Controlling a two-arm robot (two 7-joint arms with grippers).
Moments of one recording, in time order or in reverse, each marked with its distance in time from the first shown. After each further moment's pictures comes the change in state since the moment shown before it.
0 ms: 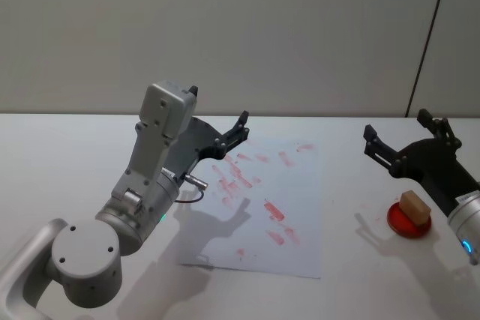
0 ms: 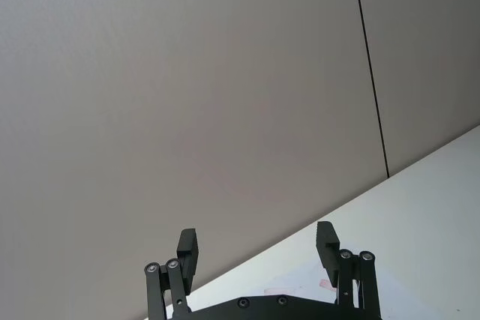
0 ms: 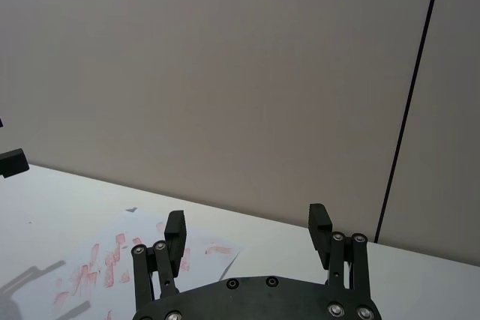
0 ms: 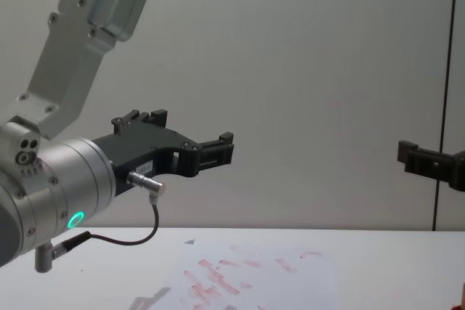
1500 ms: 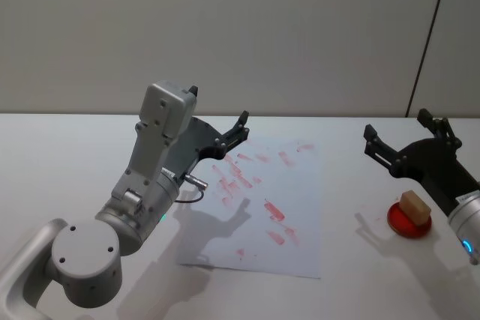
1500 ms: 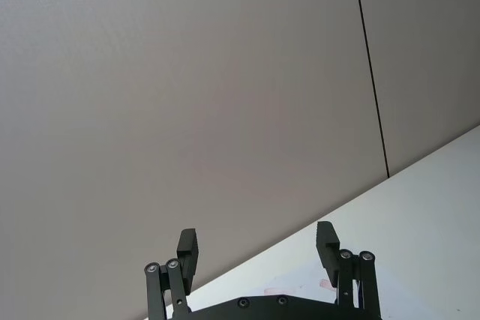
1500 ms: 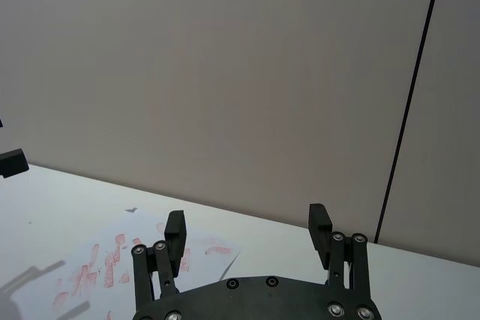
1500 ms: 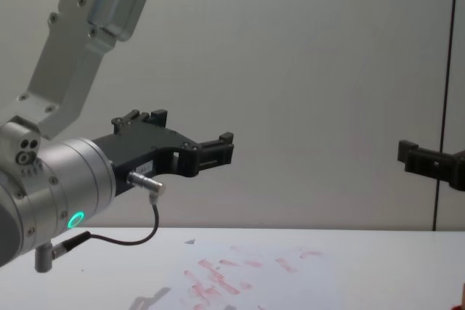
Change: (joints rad) left arm 0.000 0.000 0.000 0.000 0.000 0.000 0.000; right arm 0.000 0.000 0.000 0.000 0.000 0.000 0.001
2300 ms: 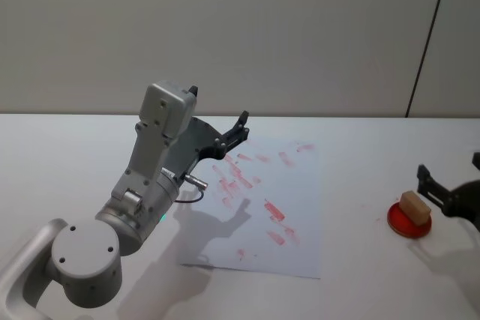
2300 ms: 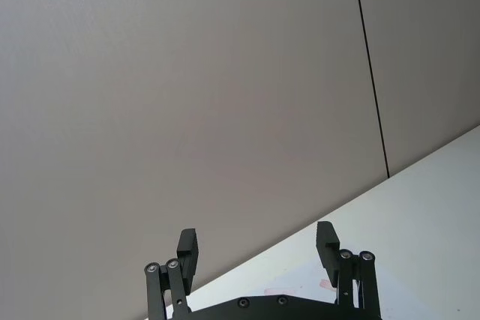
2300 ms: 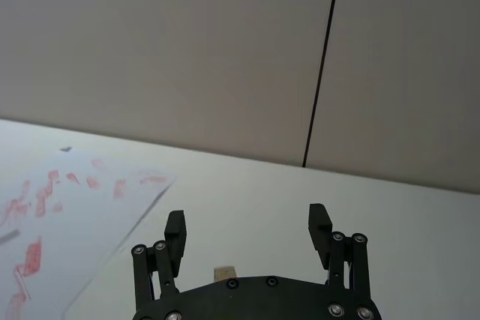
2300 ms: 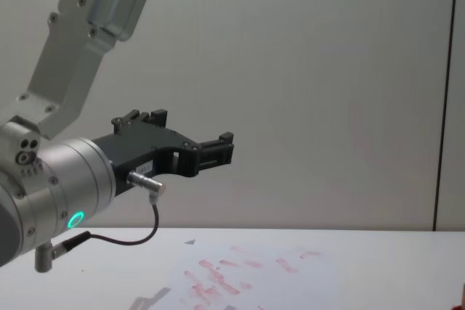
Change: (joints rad) left arm 0.000 0.000 0.000 0.000 0.000 0.000 0.000; right arm -0.151 0.113 0.075 -0.069 0.059 0.058 -0.097
